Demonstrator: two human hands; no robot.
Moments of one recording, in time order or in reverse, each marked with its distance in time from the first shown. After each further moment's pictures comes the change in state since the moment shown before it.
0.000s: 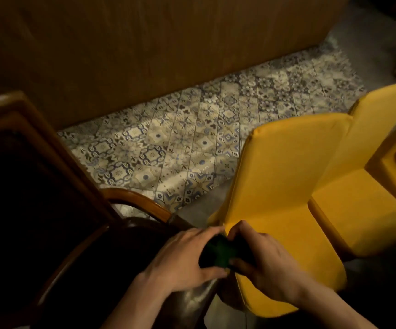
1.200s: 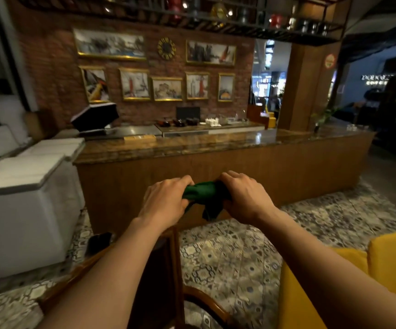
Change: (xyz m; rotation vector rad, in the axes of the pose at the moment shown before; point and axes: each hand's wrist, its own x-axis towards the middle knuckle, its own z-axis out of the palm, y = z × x) left_hand -0.252 0.176 -0.342 0.642 0.970 -0.106; right_hand -0.048 -0.379 -0.180 -0.551 0.674 -0.566
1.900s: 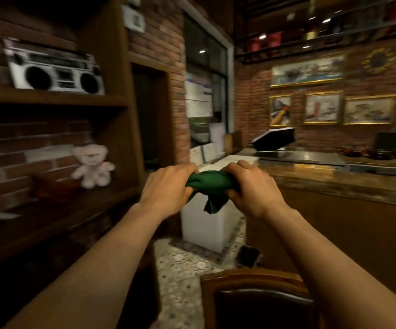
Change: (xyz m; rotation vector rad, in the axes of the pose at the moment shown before) left_hand -0.107 -0.088 -0.243 0.618 0.152 -0.559; right_hand 0.138 -0.233 -0.026 0.487 0.128 -0.664
